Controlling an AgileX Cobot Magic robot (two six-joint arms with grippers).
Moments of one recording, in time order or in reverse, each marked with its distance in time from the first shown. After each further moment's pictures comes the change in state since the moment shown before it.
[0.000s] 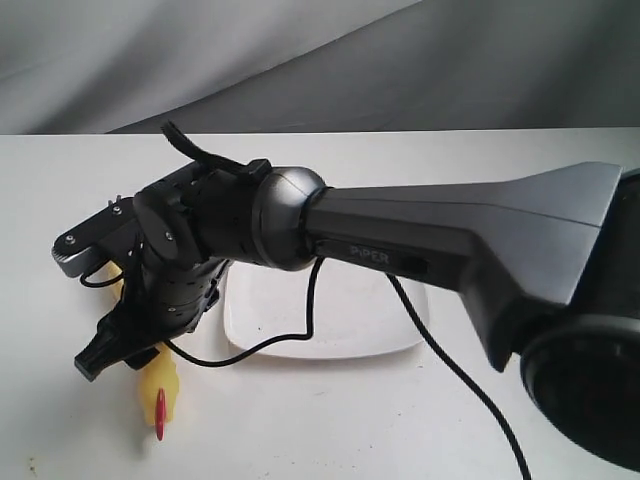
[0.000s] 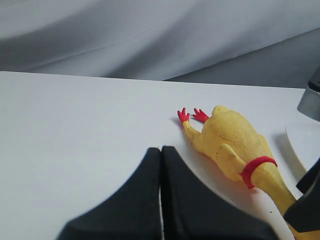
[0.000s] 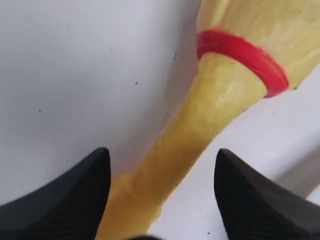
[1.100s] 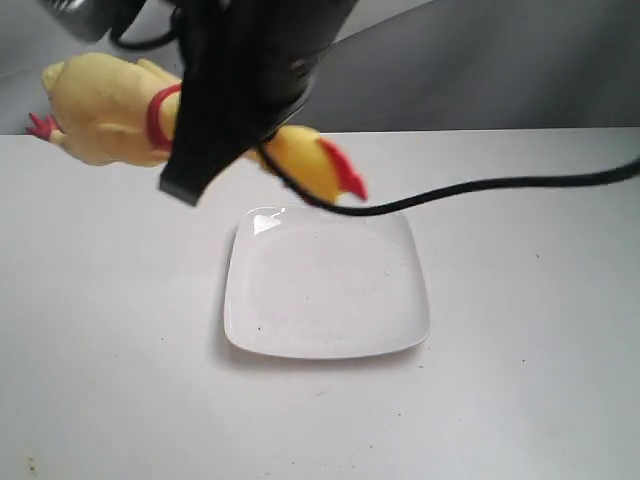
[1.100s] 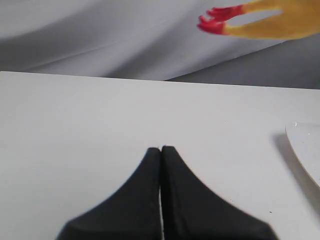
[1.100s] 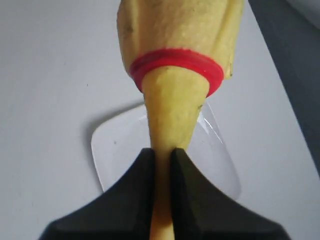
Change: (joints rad) left arm 0.000 0.000 0.000 0.000 0.000 0.000; right arm -0.006 -0.566 -0.003 -0.321 0.385 -0.215
